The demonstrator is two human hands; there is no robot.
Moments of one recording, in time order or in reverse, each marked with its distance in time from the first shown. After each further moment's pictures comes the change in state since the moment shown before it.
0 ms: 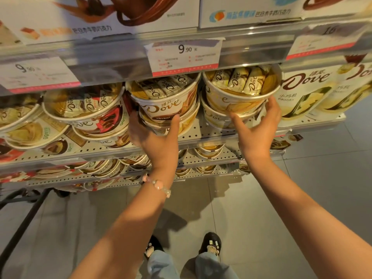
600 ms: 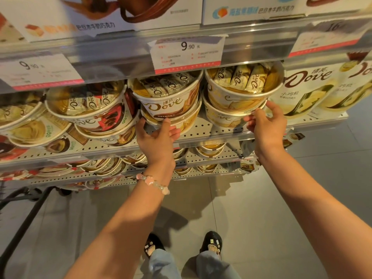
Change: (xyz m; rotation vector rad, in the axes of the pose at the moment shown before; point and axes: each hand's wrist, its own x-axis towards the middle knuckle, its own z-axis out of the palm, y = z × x) left_hand 0.005 0.008 -0.005 -0.586 -0.056 -0.487; right_hand 0.020 0.002 -0.006 0.448 -0.049 0.493
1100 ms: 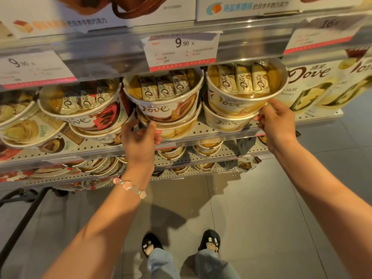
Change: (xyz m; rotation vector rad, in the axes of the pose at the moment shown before) left_hand 0.022 0.003 -0.031 0.223 -0.147 0.167; right_hand 0.027 0.000 -0.029 -0.143 -0.098 -0.030
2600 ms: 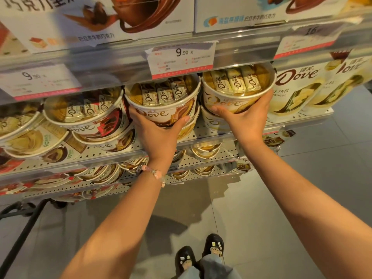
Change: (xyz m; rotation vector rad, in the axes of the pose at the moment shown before) left_hand -0.002 0.001 0.033 0.532 0.076 0.307; right_hand -0.031 -0.016 0.052 -0.223 0.140 -0.386
